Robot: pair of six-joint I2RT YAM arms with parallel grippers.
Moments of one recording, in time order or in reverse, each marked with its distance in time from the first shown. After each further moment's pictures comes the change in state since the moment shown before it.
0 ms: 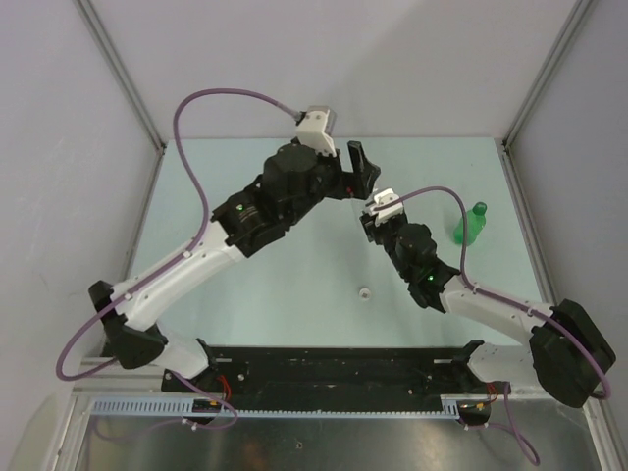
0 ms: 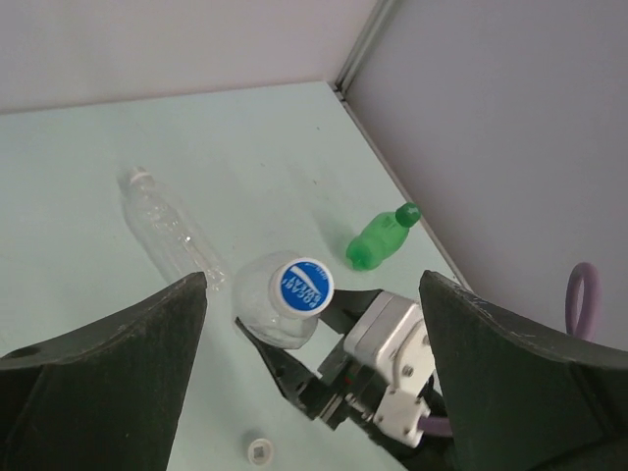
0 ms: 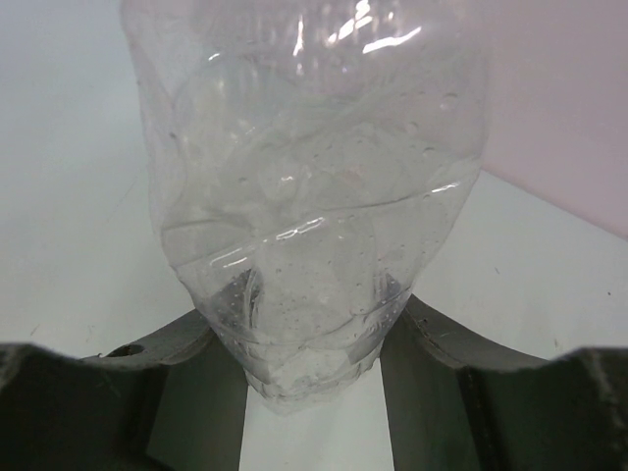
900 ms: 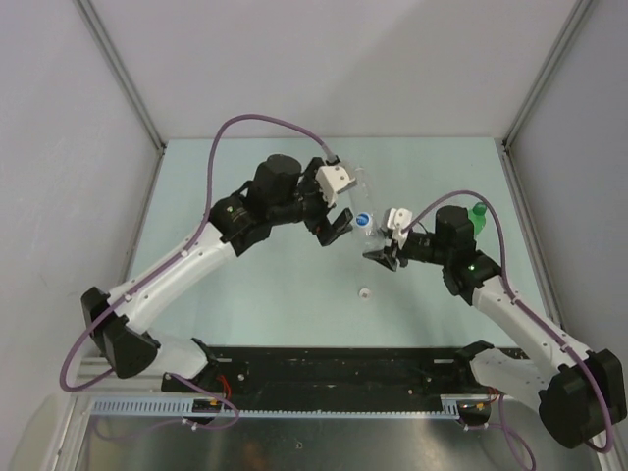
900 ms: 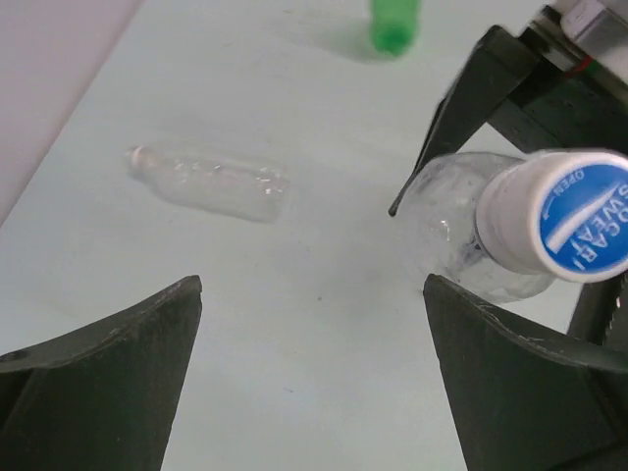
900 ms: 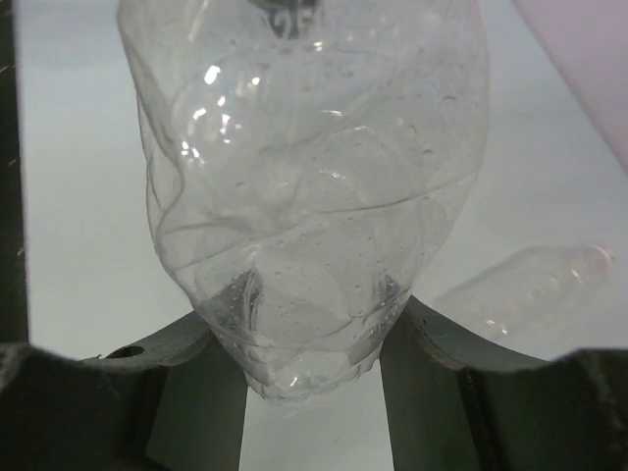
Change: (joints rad) left arm 0.161 -0.029 -0.200 -0.148 0.618 0.766; right arm -0.304 -0.194 0.073 -0.586 -1.154 -0.302
